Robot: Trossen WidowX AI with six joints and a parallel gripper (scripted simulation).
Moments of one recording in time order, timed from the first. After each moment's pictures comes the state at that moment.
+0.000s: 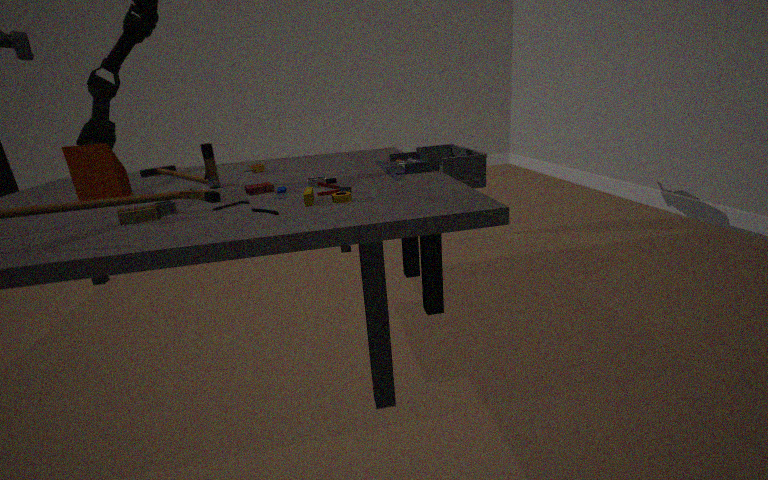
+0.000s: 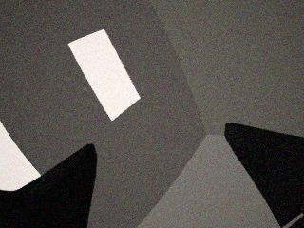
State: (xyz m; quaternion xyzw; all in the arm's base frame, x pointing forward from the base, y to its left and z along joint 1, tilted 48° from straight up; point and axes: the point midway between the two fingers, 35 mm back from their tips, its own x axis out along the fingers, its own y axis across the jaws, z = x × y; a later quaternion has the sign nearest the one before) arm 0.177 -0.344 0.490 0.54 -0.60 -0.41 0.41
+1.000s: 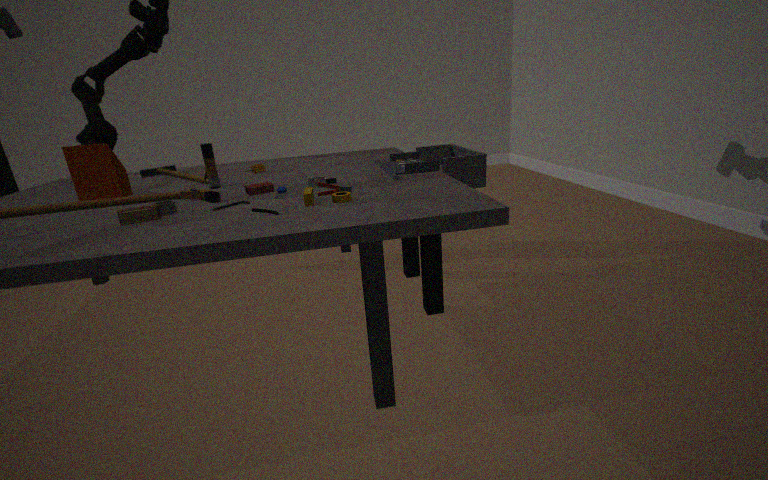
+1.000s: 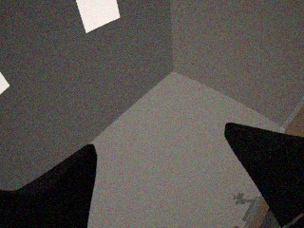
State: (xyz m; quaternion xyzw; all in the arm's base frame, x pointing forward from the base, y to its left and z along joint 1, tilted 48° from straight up) arm 0.231 -0.214 0.522 0.59 -0.40 -0.36 0.60
